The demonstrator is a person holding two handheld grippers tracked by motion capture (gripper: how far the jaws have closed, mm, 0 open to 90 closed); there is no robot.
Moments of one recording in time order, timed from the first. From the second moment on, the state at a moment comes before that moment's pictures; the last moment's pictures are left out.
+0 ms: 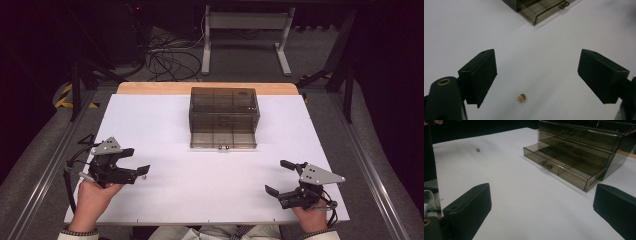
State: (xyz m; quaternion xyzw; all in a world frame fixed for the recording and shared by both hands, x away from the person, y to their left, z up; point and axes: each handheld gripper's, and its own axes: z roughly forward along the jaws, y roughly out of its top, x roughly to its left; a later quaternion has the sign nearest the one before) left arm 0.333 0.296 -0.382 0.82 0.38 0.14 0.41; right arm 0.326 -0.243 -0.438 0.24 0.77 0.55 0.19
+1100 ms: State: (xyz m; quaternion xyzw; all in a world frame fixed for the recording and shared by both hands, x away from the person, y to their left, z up) left arm 0.347 0.280 -0.392 0.87 0.39 0.13 0.27; right arm 0.327 -0.242 -0.438 0.24 0.78 0.55 0.18
